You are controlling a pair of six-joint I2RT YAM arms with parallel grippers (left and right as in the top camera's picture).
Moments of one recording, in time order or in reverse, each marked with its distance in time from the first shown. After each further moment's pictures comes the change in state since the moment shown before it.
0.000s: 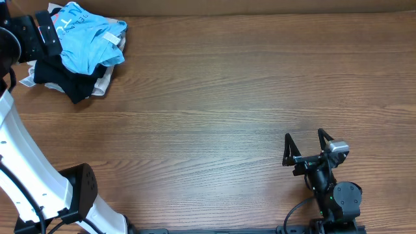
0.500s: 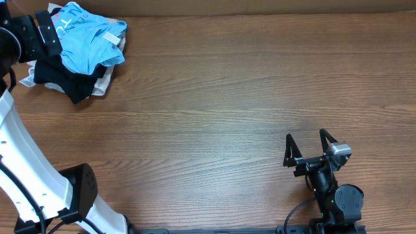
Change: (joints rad) left arm 0.000 0.000 0.000 0.000 0.000 0.000; right arm -0.001 -0.047 0.000 -0.002 0.000 0.000
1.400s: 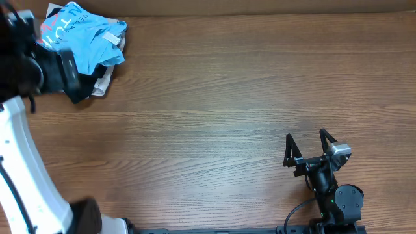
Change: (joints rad) left arm -0.008 -0.272 -0.640 0.003 0.000 0.000; right arm 0.000 0.000 0.000 -0.002 0.000 0.000
